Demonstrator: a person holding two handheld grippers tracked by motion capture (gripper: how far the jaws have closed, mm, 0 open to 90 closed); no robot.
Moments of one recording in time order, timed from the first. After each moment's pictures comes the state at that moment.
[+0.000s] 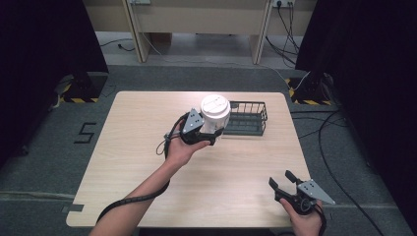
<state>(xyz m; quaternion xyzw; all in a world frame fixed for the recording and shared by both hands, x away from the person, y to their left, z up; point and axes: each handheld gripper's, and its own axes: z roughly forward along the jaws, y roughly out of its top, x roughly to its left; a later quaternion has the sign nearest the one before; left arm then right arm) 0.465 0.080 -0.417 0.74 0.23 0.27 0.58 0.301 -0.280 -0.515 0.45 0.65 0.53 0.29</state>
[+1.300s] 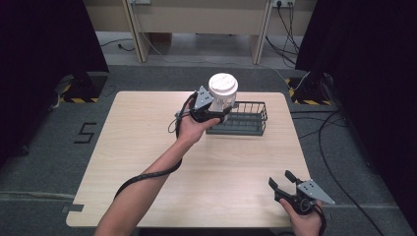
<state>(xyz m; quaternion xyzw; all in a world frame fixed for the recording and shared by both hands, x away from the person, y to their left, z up) 0.520 0.053 -0.386 0.73 0.25 0.28 0.58 0.301 -0.280 -0.515 0.45 0.66 0.53 0.29</state>
